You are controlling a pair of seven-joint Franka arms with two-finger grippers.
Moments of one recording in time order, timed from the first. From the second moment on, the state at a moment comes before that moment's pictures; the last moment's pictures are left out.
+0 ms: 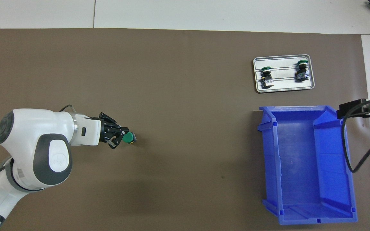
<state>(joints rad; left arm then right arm) -0.36 -0.05 0.07 -2.26 -0.68 2.28 1.15 0.07 -0.07 -0.07 -1.63 -0.02 1.53 0.03</state>
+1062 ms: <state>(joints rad) -0.23 -0.11 0.07 -1.95 0.03 1.89 0.34 0.75 0.26 -0.04 -1.60 -0.01 2.01 0.65</state>
